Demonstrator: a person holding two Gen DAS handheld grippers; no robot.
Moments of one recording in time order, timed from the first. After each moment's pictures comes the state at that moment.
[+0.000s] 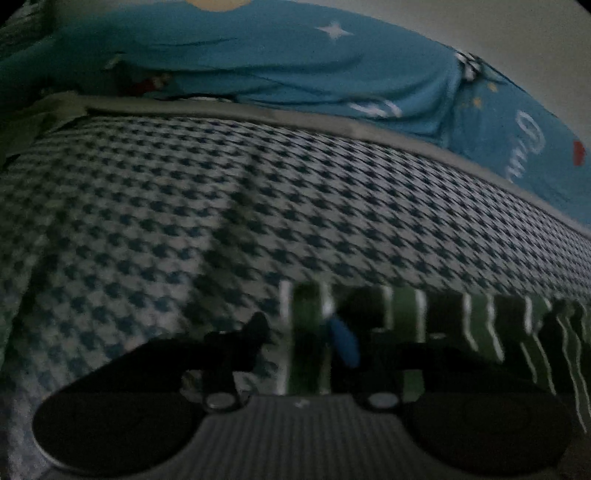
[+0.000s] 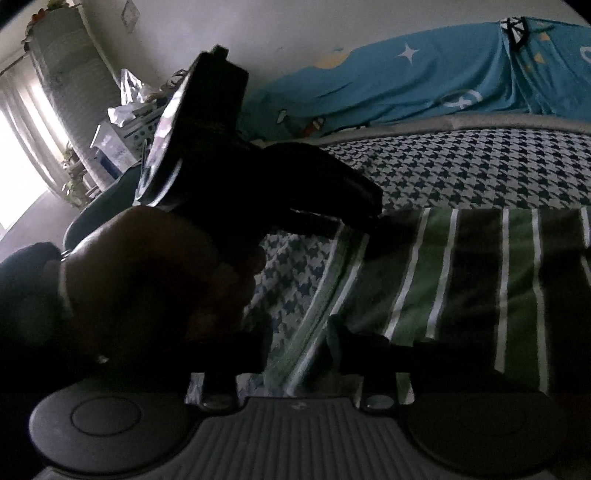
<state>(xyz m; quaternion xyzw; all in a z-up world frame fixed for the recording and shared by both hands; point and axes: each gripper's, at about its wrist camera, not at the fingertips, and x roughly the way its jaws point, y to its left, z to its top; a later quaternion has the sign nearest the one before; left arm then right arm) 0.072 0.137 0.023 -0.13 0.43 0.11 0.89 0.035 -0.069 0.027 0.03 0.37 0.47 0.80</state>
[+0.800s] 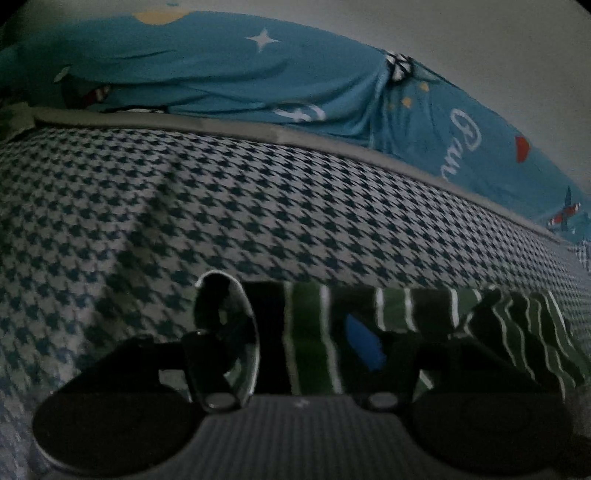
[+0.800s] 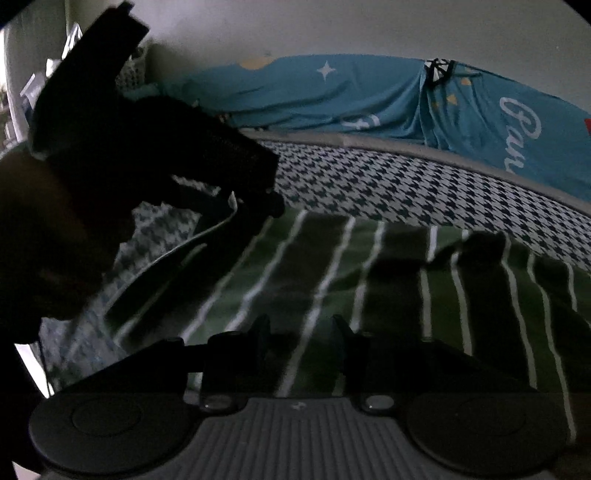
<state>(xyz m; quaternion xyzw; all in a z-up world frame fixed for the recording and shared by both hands) 0.068 0.084 0.025 -0.14 0.41 0.02 0.90 0.045 -0.126 0.022 -0.10 0.33 0.32 0.88</state>
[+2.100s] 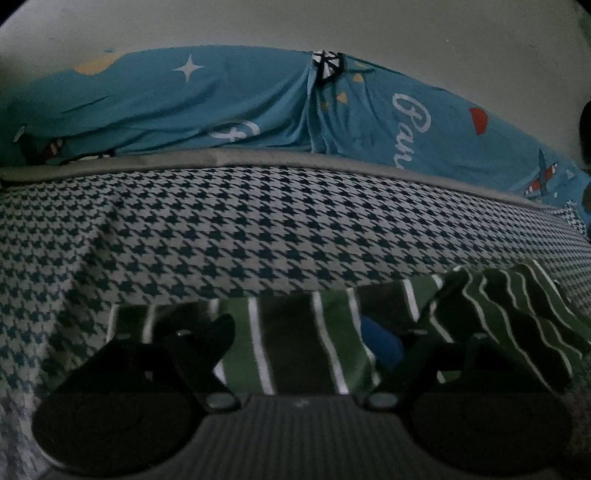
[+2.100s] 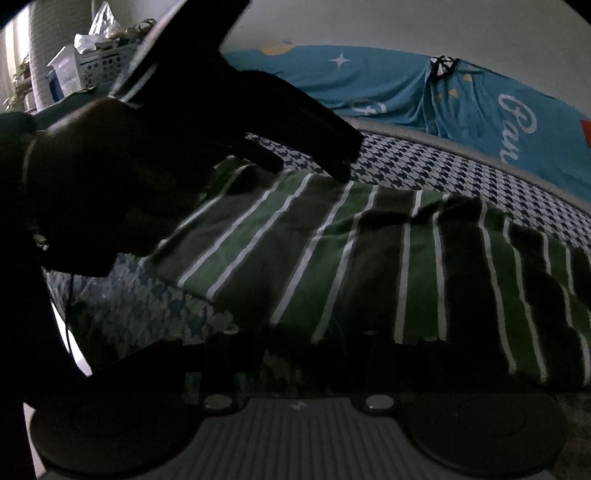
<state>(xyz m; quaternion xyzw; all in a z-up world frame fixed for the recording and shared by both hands) 0.078 0.033 0.020 -0.07 0.38 -0.01 0.92 0.005 -0.129 0.027 -0.13 0.34 0.34 0.87</state>
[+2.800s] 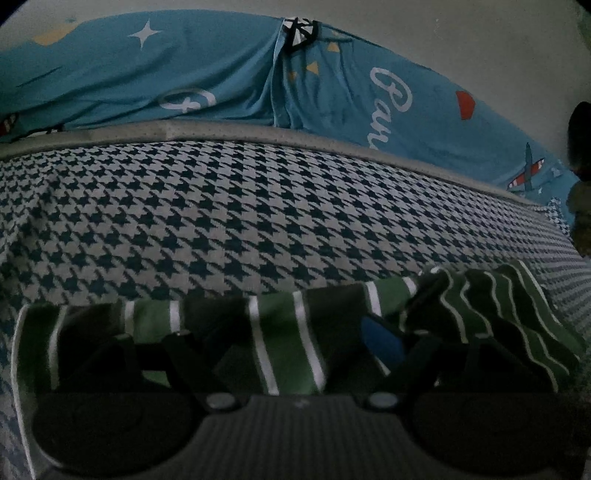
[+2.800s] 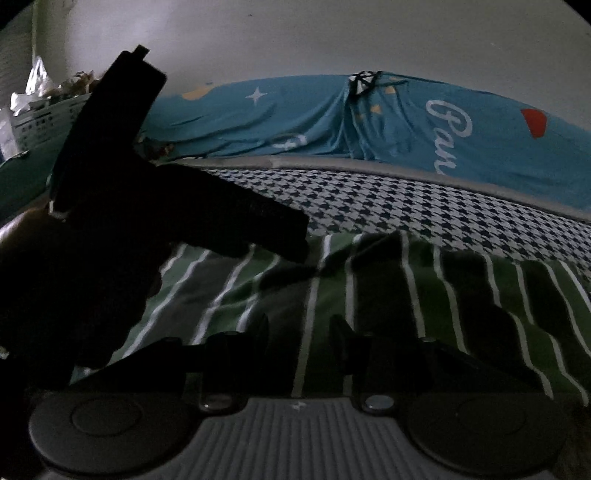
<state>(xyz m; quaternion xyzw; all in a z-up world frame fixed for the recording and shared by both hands) 0.118 0.013 -0.014 -0.10 0.41 -0.05 0.90 0.063 -0.142 0.032 -0.07 0.30 0.25 0.92</state>
